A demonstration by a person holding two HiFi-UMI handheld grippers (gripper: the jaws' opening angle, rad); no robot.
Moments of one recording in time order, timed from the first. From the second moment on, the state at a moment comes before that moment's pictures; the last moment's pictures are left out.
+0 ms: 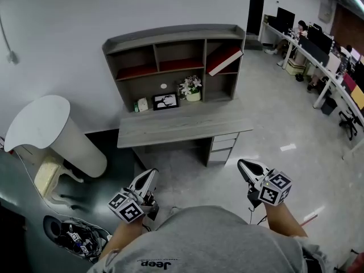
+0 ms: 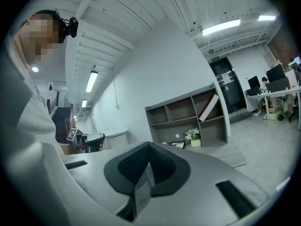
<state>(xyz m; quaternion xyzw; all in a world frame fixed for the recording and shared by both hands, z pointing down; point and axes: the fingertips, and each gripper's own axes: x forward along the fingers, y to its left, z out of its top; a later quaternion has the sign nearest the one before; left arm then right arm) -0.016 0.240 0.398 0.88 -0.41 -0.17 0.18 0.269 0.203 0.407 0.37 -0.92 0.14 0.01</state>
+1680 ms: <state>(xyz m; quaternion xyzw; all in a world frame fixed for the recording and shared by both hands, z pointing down) -0.111 -0.097 0.385 0.87 -0.44 -0.15 0.14 0.201 -0.222 0.394 0.38 -0.92 0.14 -0.03</state>
